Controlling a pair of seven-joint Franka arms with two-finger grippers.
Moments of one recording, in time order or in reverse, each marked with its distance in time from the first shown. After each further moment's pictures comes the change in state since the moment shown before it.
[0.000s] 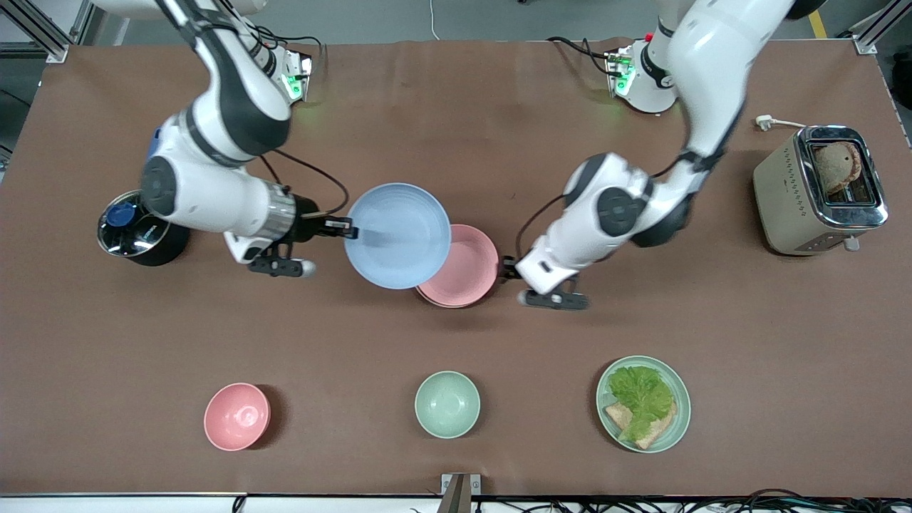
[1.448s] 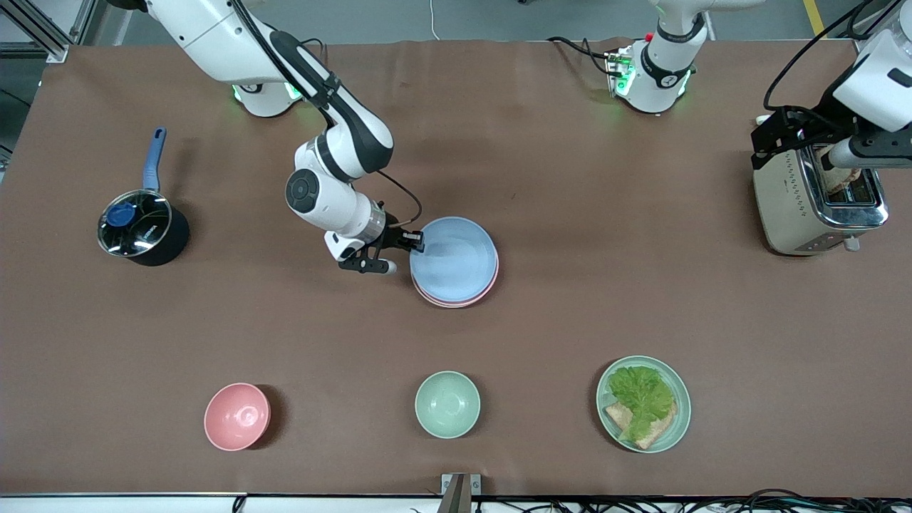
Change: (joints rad) left arm 0.101 -0.536 0.292 0.122 0.030 -0.744 0.341; right arm 0.199 0.235 -0.001 -0.133 0.000 0.515 0.041
